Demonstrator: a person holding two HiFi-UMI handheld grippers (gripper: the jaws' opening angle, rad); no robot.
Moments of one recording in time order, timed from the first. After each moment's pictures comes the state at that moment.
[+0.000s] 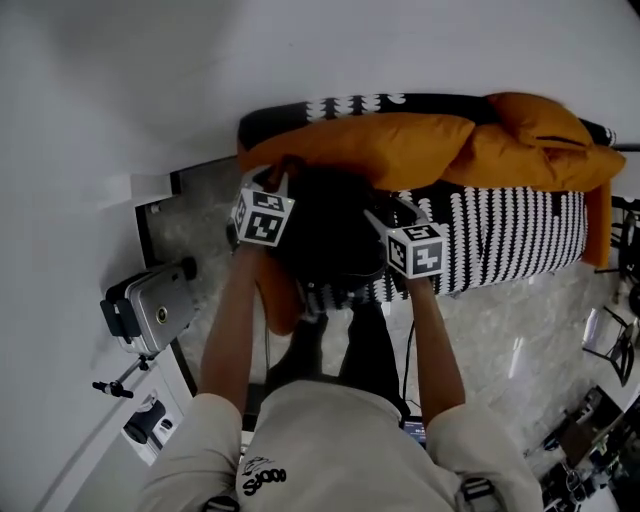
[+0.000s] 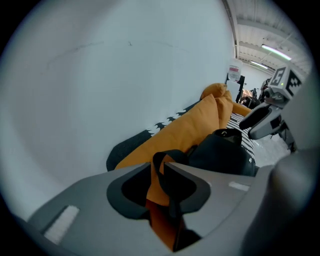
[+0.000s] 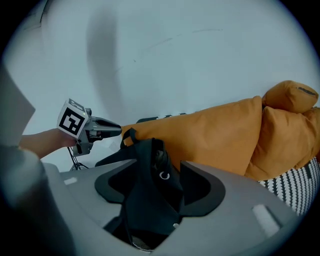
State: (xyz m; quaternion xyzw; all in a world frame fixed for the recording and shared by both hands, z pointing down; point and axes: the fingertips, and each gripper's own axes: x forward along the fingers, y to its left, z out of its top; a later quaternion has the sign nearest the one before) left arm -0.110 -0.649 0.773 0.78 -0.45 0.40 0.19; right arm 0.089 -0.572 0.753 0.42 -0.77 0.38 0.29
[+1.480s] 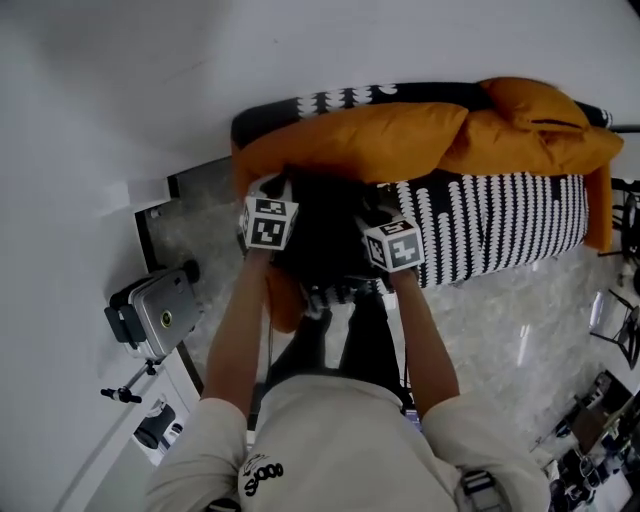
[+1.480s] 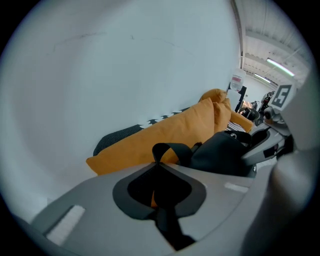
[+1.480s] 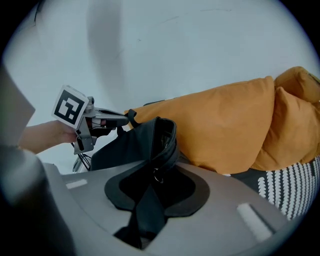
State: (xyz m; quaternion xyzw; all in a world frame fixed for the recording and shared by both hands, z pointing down) left arm -0.089 -0.629 0.793 0.79 -0.45 0.36 0.23; right arm 0.059 -0.538 0.792 0.38 -0.76 0.41 0.32
